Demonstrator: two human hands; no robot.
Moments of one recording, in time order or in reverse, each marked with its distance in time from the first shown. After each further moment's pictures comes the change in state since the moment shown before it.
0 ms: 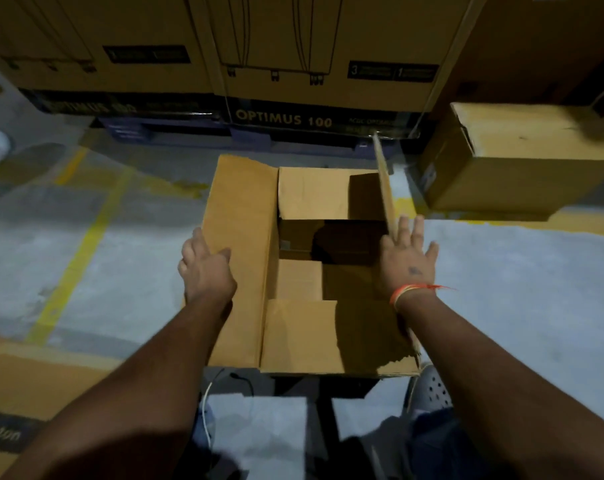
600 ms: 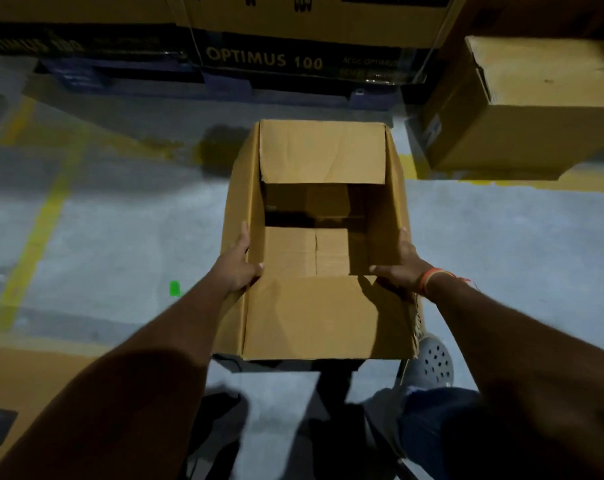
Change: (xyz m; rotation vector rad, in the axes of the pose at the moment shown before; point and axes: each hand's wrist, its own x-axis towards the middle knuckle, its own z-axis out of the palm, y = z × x) left_hand 0.021 0.029 0.093 -0.551 -0.647 0.042; right_hand 0.036 0.058 0.119 0.713 -0.613 0.180
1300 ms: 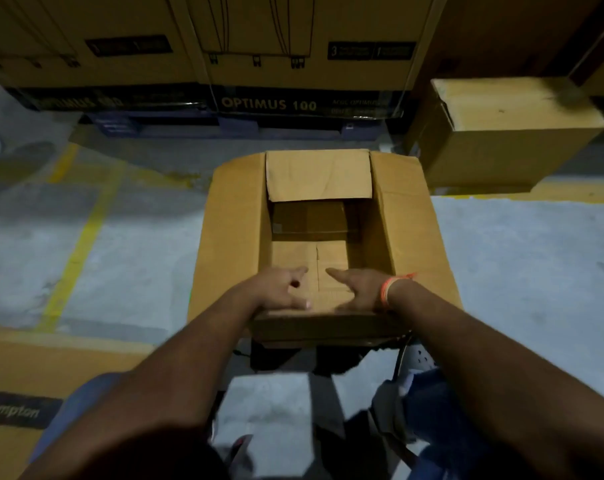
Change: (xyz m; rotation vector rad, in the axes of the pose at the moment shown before) left_hand -0.129 0.085 0.004 0.498 -0.324 0.276; right_hand -0.133 -0.068 0.017 -0.601 -0.289 -0.366
